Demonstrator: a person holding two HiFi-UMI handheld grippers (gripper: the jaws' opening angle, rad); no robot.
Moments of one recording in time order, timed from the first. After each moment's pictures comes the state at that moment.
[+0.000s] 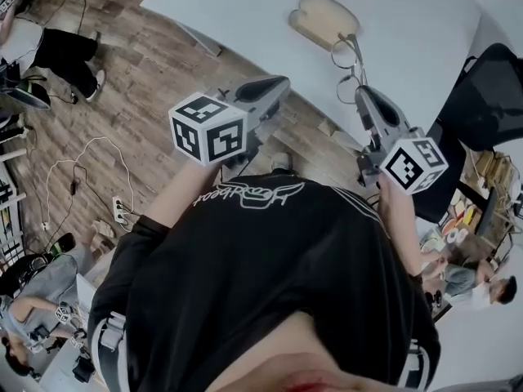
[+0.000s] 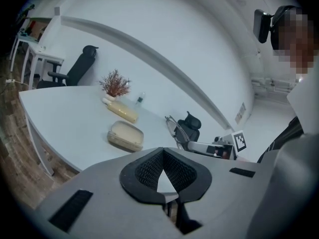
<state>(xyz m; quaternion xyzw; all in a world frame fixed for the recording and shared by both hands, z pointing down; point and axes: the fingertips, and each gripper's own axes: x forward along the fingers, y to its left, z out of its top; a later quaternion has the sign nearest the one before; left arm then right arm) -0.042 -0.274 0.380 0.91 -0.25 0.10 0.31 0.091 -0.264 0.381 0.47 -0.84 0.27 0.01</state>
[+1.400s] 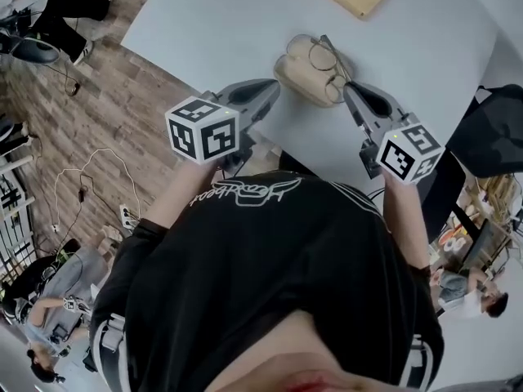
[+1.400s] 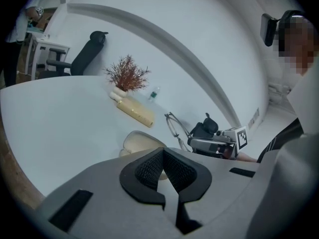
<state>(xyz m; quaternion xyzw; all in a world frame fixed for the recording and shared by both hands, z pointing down) -0.020 -0.451 0.430 0.88 -0.27 0.13 0.37 0.105 -0.447 0.424 0.39 -0.87 0.28 0.09</state>
